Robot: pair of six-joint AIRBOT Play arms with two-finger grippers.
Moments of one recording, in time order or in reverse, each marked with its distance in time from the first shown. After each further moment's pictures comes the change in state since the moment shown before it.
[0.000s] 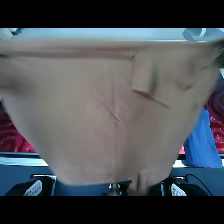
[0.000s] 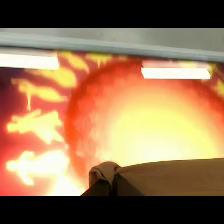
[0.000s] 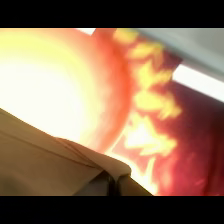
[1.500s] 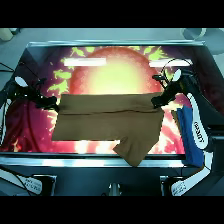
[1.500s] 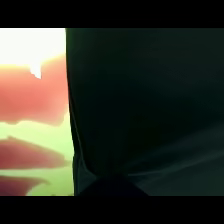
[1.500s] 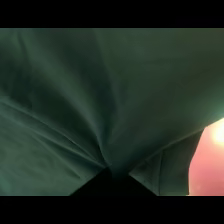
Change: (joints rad) left arm -0.060 -0.716 -0.206 0.075 -0.055 0.090; right arm 0.088 -0.611 -0.301 -0.003 -0.061 0.116
